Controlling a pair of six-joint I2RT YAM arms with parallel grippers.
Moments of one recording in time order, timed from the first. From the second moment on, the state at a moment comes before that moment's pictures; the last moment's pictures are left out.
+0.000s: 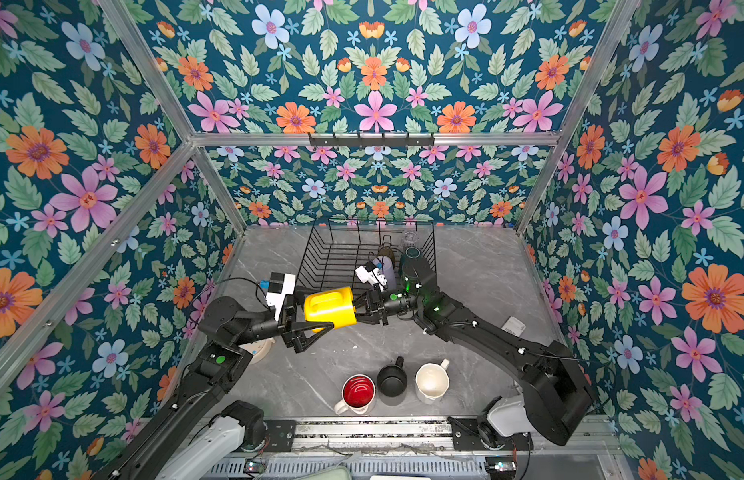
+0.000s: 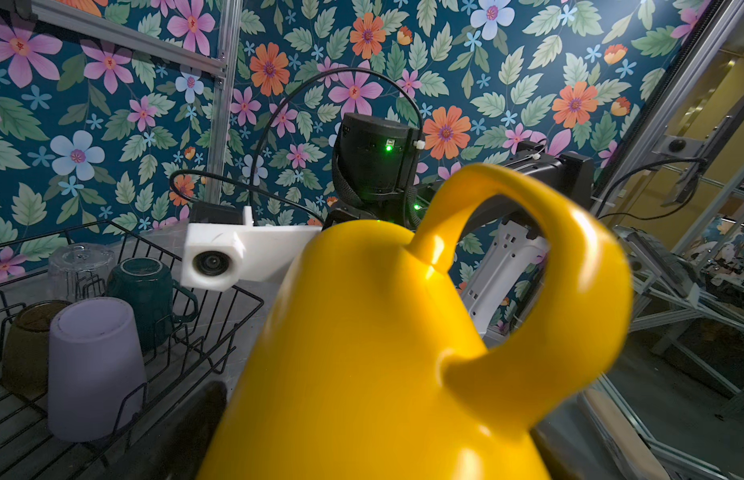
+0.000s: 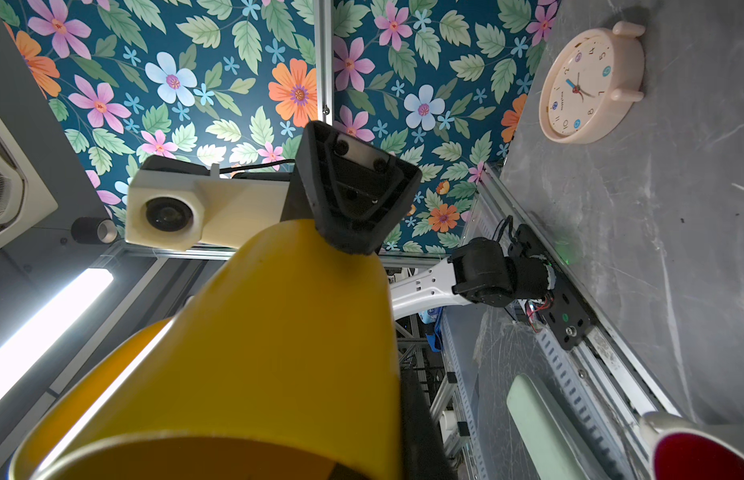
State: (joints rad) left arm -0.41 0.75 0.60 0.28 0.96 -0.39; right arm 0.71 1.41 0.97 0.35 -1.07 1.35
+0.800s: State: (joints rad) left arm -0.41 0.75 0.60 0.28 0.99 -0.40; right arm 0.74 1.51 0.98 0.51 -1.10 1.46
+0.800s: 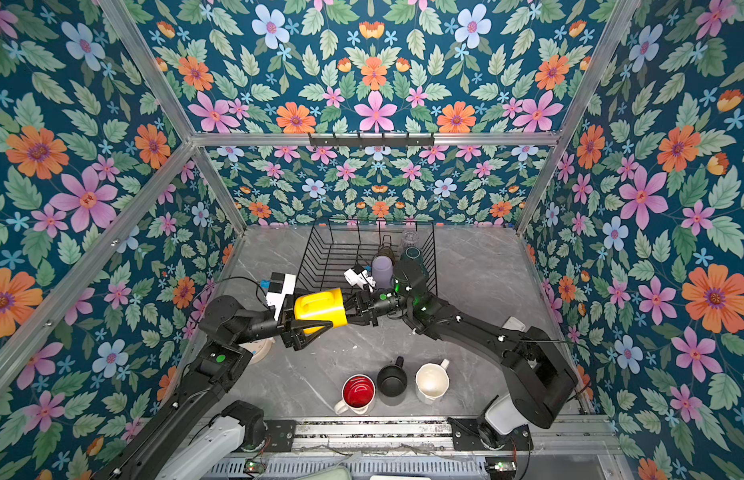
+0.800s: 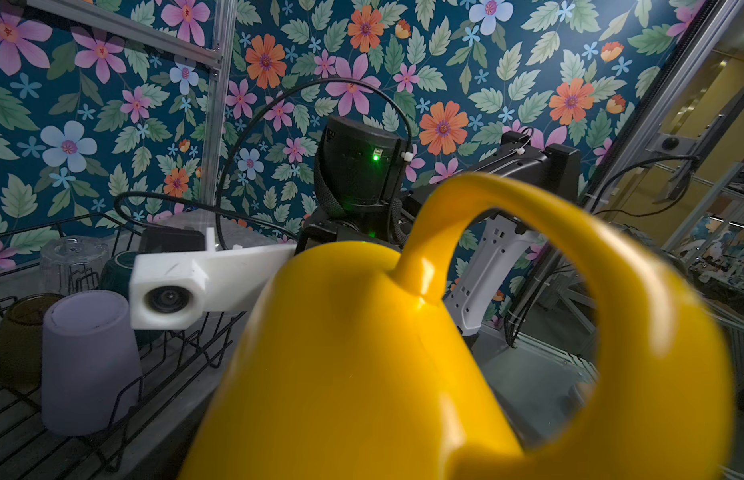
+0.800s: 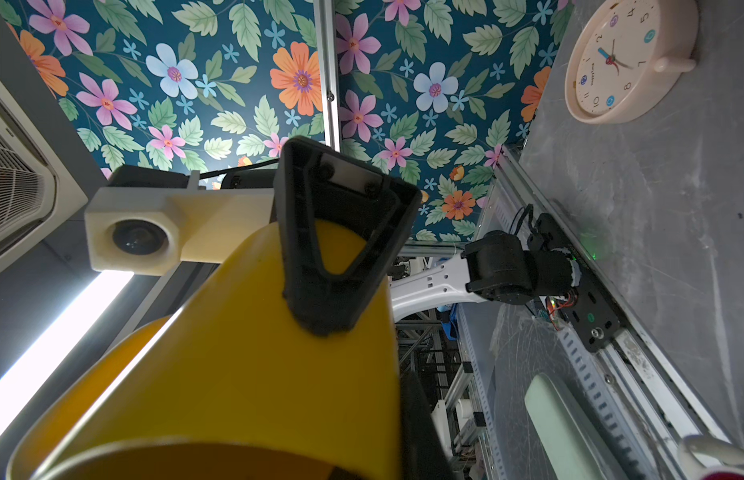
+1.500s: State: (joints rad) left arm -0.41 0.75 0.60 0.27 1.00 -0.40; right arm 0.75 1.55 0.99 0.61 -1.13 1.54
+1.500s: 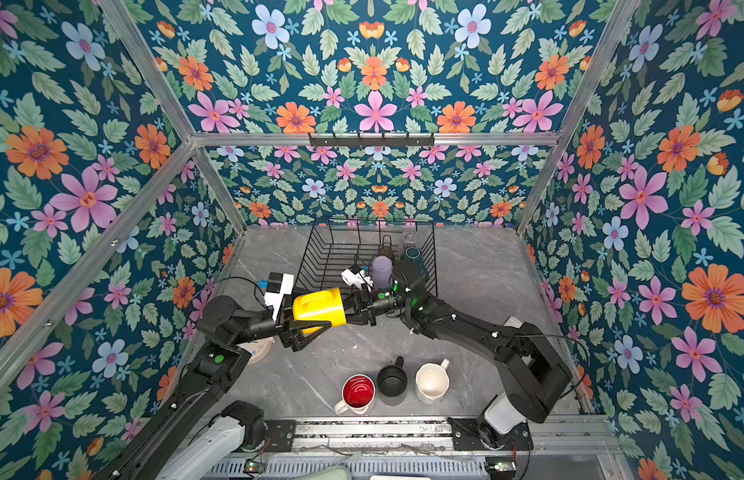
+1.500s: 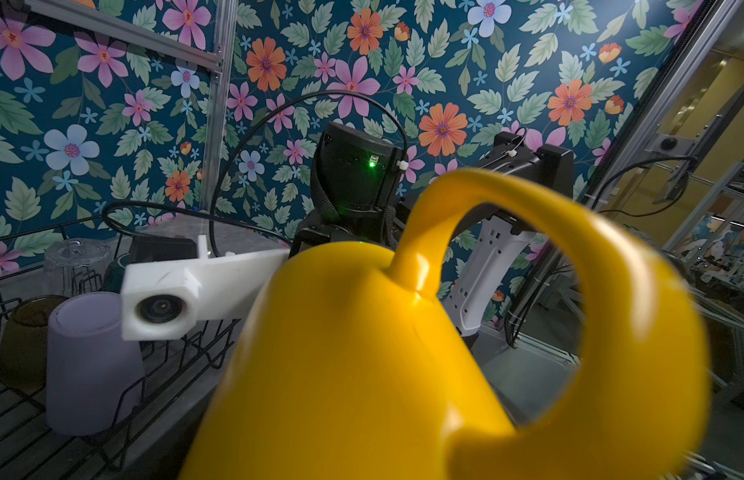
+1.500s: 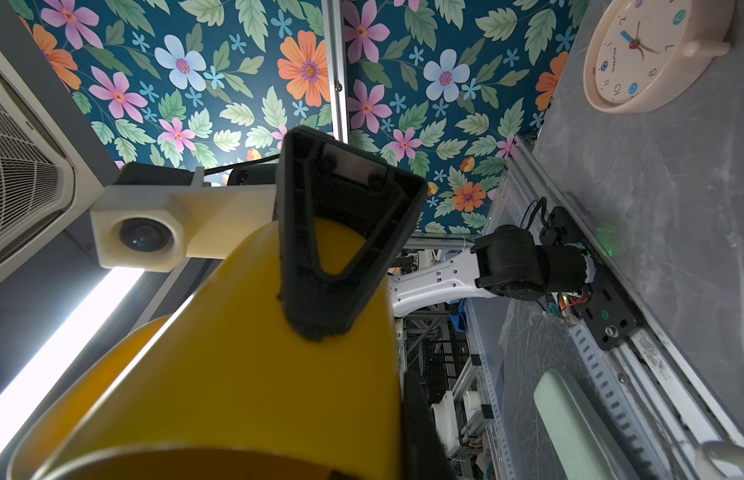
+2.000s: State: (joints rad) left arm -0.41 0.76 0.61 0.27 1.00 -0.39; right arm 0.75 1.55 0.99 0.60 -1.12 1.54
